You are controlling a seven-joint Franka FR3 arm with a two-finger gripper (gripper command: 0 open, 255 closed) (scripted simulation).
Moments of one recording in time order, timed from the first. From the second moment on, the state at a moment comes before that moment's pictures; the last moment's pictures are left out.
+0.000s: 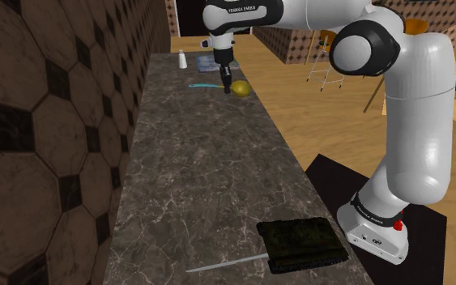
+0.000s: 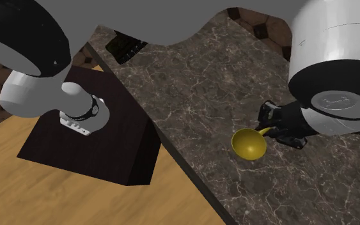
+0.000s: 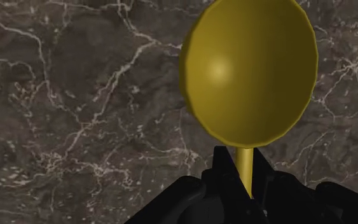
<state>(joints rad) 0.05 0.50 -0.11 -1.28 0.09 1.59 -0.97</state>
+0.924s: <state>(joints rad) 0.21 0.13 -0.03 -1.81 0.08 1.76 -0.76</state>
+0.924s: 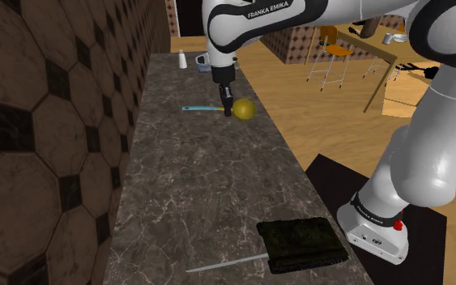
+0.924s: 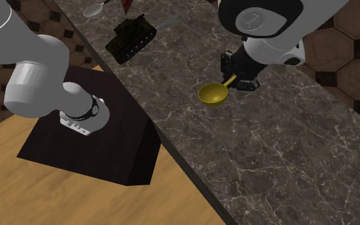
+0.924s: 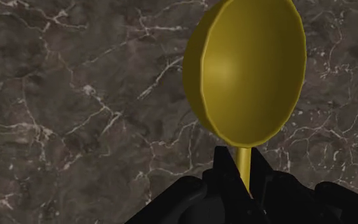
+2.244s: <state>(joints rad) 0.43 -0.14 0.19 -2.13 0.18 1.86 -0.36</state>
